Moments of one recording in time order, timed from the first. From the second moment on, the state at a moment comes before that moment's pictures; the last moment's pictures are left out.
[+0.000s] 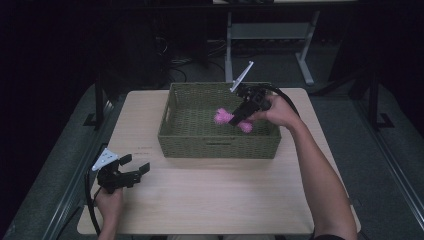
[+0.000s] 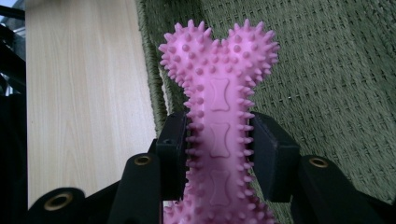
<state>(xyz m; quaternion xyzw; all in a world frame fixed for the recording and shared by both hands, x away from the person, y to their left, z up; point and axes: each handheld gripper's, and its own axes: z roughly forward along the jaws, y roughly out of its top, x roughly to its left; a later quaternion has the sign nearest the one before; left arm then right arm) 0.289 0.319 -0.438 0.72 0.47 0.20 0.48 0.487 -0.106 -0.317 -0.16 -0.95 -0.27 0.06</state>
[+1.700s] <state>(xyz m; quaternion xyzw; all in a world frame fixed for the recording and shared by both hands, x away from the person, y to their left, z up) 0.289 0.318 -0.437 0.72 0.47 0.20 0.48 0.504 -0.098 -0.359 -0.18 -0.95 -0.25 0.08</state>
